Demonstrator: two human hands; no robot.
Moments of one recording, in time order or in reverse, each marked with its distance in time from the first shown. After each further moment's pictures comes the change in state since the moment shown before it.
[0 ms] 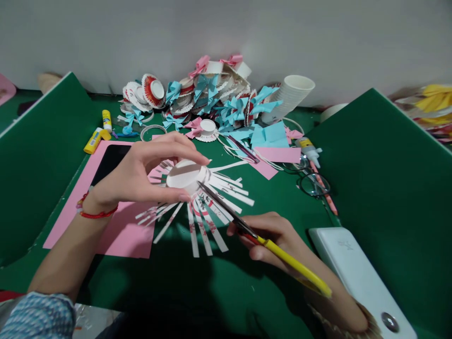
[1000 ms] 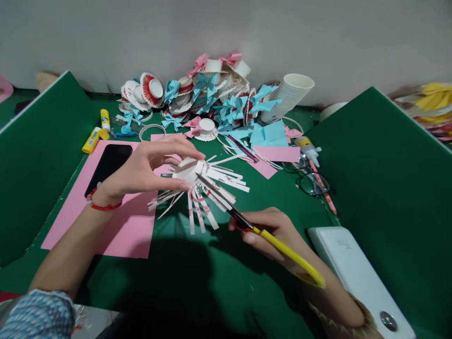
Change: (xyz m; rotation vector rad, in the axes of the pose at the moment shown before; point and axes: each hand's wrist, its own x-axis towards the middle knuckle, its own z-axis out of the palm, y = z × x) left_hand -0.002 -0.019 0.002 -0.112 -0.023 -0.017; right_hand 0.000 0.002 -0.001 -0.035 -0.010 0.016
